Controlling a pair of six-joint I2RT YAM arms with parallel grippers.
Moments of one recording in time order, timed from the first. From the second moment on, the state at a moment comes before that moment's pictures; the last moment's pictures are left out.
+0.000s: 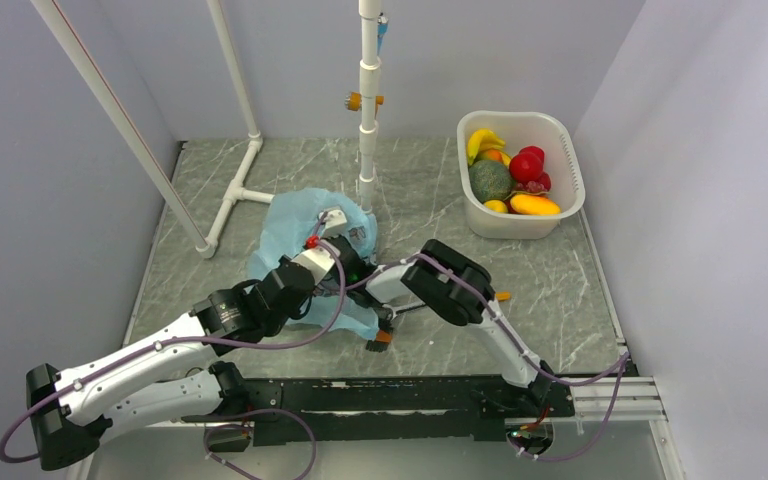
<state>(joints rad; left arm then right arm) -0.99 0.85 0.76 -0.62 -0.61 -0.01 0.99 2.37 1.35 0.81 0.38 0.36</state>
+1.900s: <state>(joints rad) -1.01 0.97 0.80 -0.72 -0.89 -0.18 1.07 0.92 0.56 0.28 -0.18 0.61</state>
